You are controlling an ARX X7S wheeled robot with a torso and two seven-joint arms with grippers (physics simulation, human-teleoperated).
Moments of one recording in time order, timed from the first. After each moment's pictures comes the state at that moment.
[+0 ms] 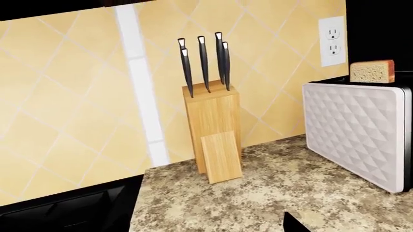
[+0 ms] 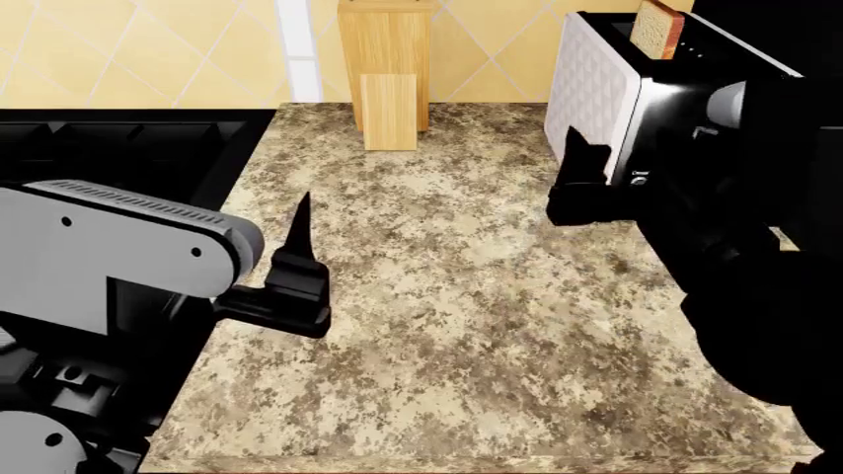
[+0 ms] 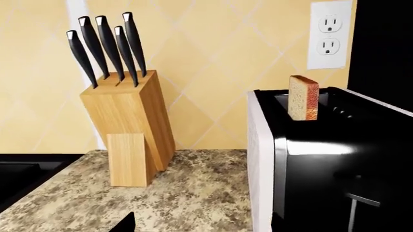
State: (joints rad) left arm -0.83 -0.54 -0.03 0.91 -1.68 -1.31 -1.16; right arm 0.84 0.45 0.04 -0.53 1.14 1.18 0.62
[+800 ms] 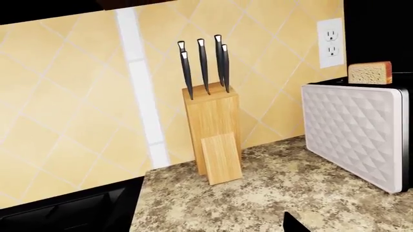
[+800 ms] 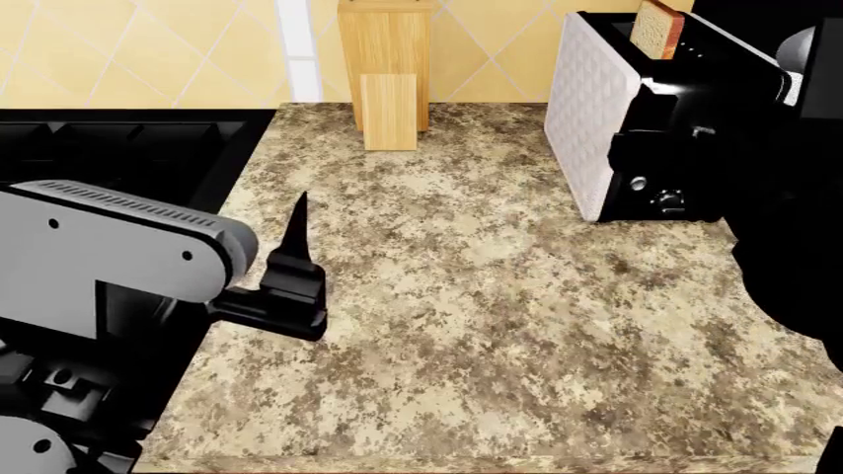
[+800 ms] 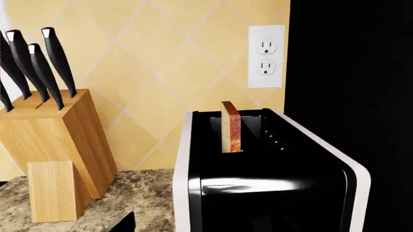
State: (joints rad) left arm -0.84 -0.58 0.00 0.92 -1.70 -1.27 -1.16; right arm 0.94 0.54 0.00 -0.36 0.97 1.12 0.54
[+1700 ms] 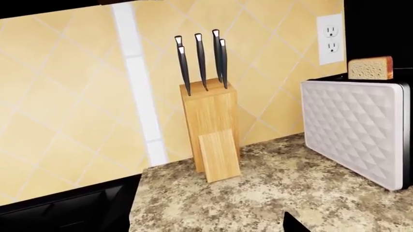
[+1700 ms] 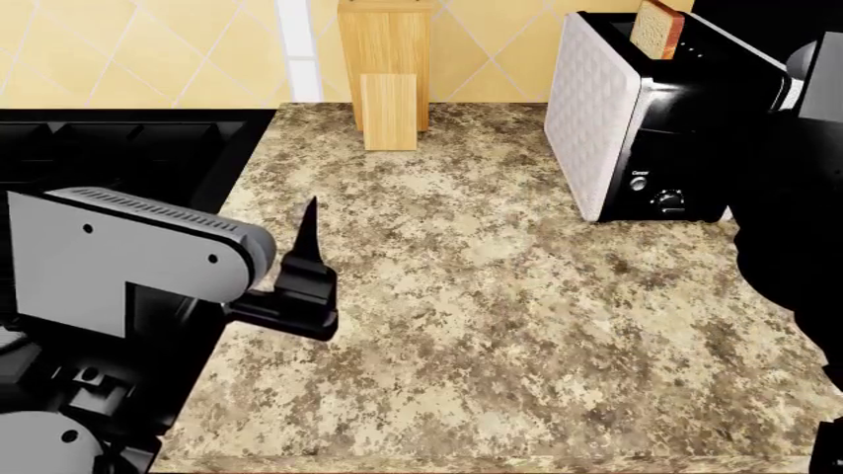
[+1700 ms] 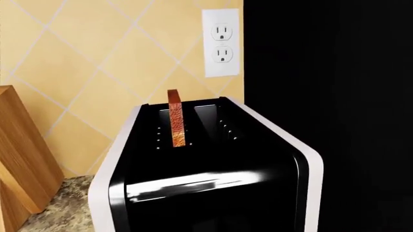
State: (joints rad) left arm -0.80 -0.56 0.03 0.93 -1.58 -1.26 -1.09; right arm 0.94 0.54 -0.06 -0.18 0.82 0.96 0.50
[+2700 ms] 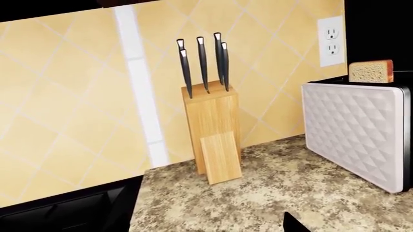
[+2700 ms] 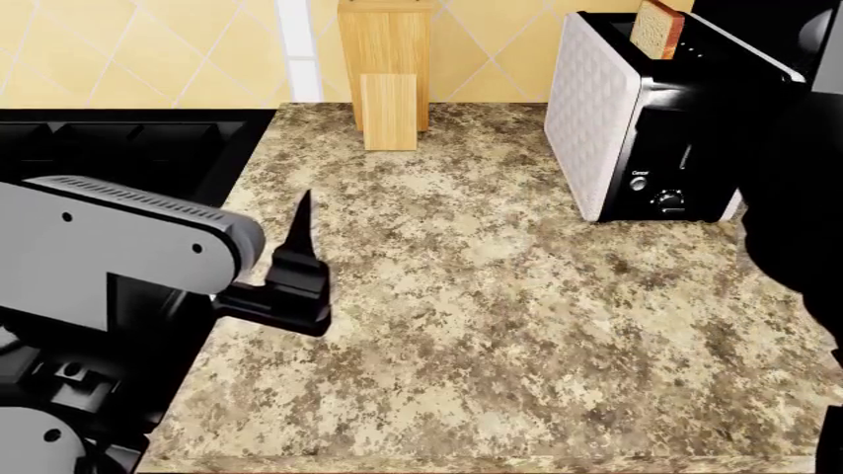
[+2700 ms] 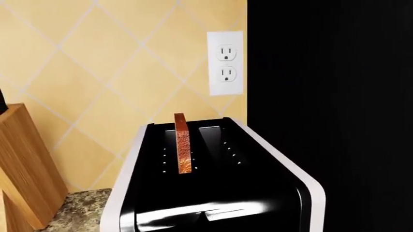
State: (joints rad) left arm -0.84 -0.60 0.06 0.91 -1.65 -1.21 -1.14; right arm 0.99 0.55 -0.09 -0.17 0.81 0.96 0.49
